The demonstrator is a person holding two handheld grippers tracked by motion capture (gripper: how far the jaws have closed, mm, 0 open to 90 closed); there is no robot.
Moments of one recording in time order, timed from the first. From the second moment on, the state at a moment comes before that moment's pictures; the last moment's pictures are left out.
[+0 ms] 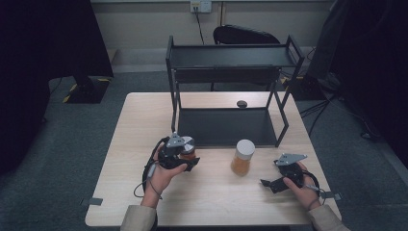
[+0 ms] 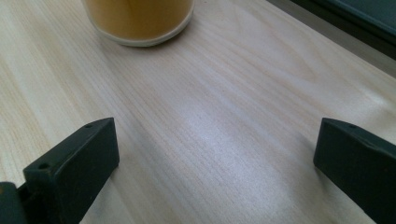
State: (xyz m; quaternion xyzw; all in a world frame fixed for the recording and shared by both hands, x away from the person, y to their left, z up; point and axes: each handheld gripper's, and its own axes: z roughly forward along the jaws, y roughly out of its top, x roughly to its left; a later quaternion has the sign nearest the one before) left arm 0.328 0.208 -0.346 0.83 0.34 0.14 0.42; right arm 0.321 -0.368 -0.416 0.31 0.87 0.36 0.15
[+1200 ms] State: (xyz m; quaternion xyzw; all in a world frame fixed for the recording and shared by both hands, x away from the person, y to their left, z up) left arm 0.384 0.174 -0.278 0.84 0.31 0.14 0.43; right arm 0.321 -0.368 -0.416 0.31 0.87 0.36 0.15
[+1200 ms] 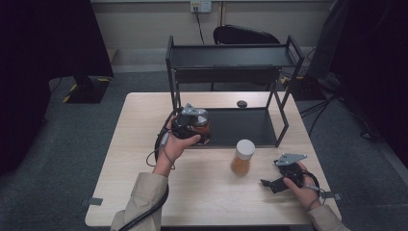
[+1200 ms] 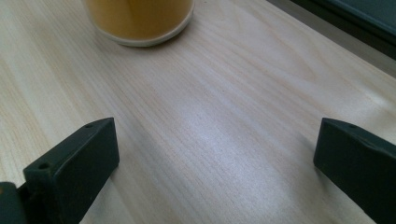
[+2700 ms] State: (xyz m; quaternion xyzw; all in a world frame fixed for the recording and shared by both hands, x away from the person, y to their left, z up) left arm 0.418 0.152 -0.160 0.83 0.30 0.17 0.43; right arm 0.321 -0.368 -0.415 0.31 0.87 0.36 0.15
